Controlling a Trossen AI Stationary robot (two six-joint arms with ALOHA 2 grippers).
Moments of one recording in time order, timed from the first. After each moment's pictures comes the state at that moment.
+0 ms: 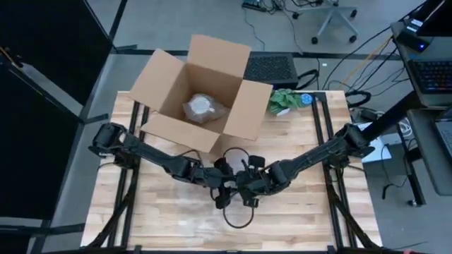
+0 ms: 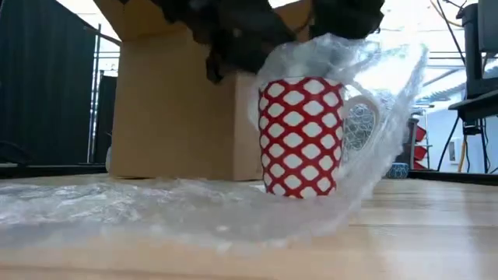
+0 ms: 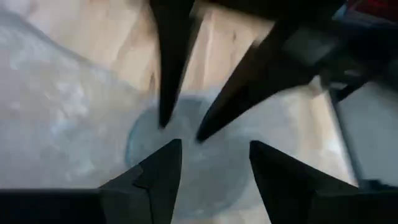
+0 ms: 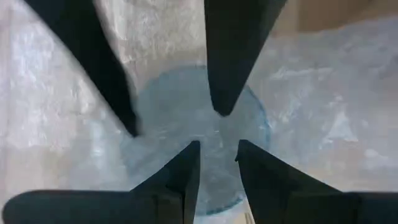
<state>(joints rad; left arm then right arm) -0.32 1.72 1.12 0.02 -0.17 -0.41 0.38 1.81 1.42 -0.79 0.30 0.47</state>
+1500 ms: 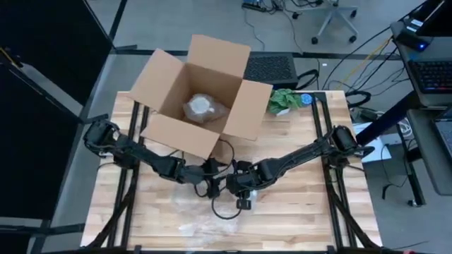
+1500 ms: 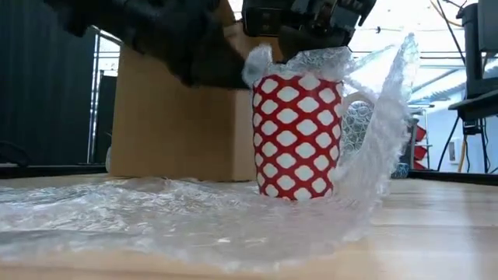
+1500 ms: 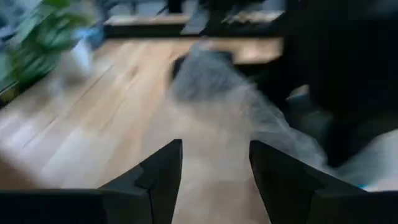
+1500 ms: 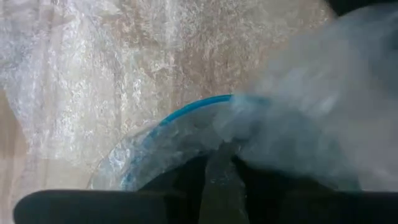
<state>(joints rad) -0.35 1.64 0.79 0.48 -0.43 -0.11 0.32 1.91 1.41 -0.58 0.05 0.37</state>
